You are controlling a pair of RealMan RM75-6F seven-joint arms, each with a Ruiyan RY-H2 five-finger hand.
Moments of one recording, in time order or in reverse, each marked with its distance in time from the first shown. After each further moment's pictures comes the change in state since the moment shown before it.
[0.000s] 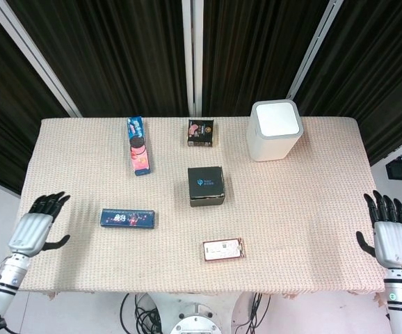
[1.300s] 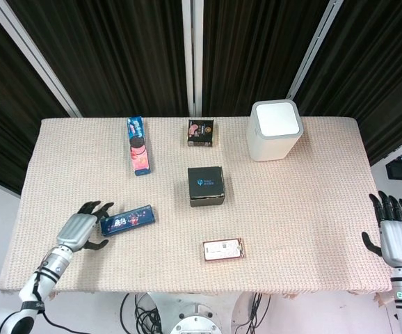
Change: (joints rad) left arm -0.144 -0.127 0.008 -0.055 -0.141 -0.194 0.061; right arm 0.008 0.039 -0.003 0.013 0.025 -0.039 0.052
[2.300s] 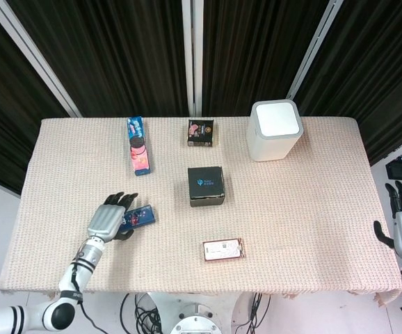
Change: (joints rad) left arm -0.128 -0.162 -0.099 -0.163 -0.384 0.079 0.484; right arm 0.008 0.056 0.055 -0.065 0.069 0.003 0.009
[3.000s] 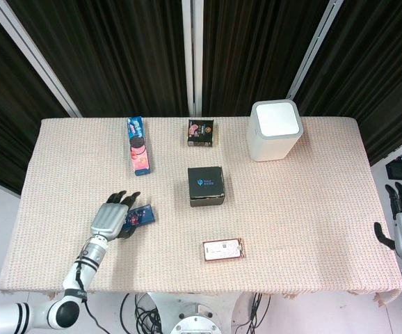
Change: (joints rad) left arm -0.039 -0.007 0.012 -0.013 -0.043 0.027 0.025; right arm 0.000 0.005 -0.009 0.010 -0.005 -0.008 0.021
